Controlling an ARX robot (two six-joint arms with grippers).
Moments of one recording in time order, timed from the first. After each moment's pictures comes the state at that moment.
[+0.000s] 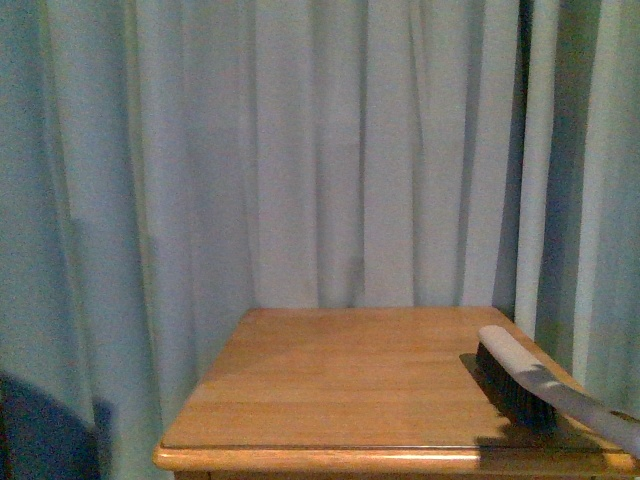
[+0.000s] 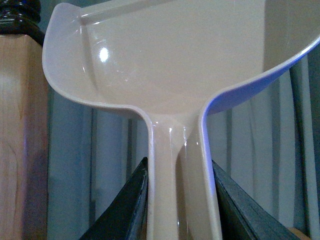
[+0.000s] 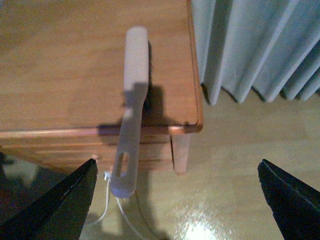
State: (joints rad) left arm -0.11 0.37 0.34 0.64 0.03 0.05; right arm 0.12 1.24 0.97 -0.33 -0.01 0.11
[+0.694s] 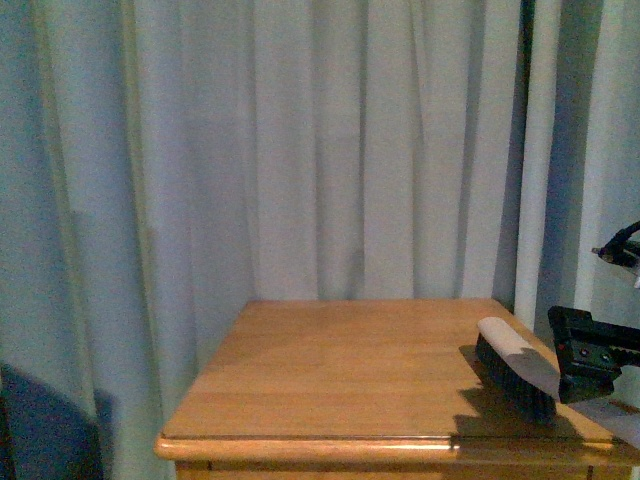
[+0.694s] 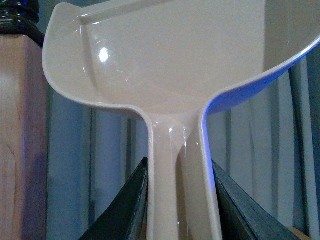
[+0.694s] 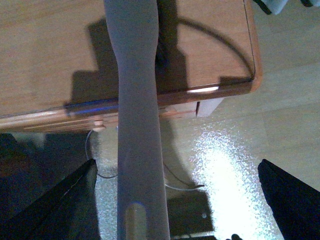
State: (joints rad) left arm -0.11 0.37 0.34 0.64 0.03 0.05; right arm 0.20 1.66 1.17 -0.39 0.01 0.30
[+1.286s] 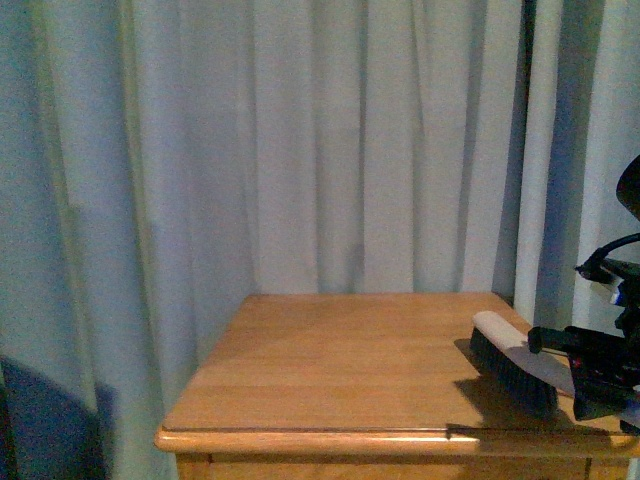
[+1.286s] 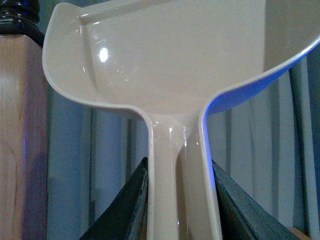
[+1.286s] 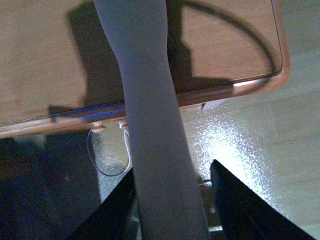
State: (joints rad) left arm -0.11 0.37 0.34 0.64 0.03 0.05; right arm 0.22 1.74 1.21 -0.38 0.02 0.35
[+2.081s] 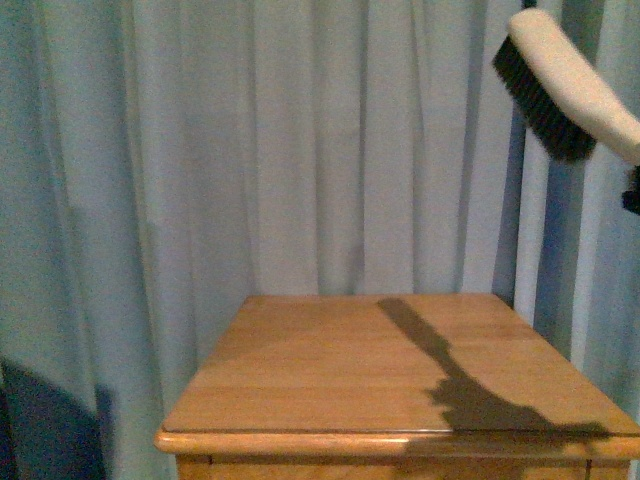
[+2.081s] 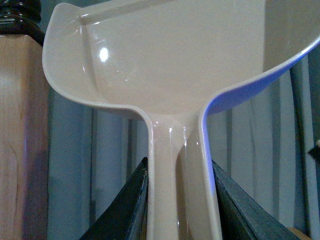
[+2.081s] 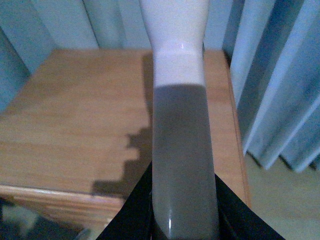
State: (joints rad) left arm -0.11 0.37 0.34 0.64 0.03 0.05; right arm 0.28 1.16 0.74 0.31 0.08 0.04
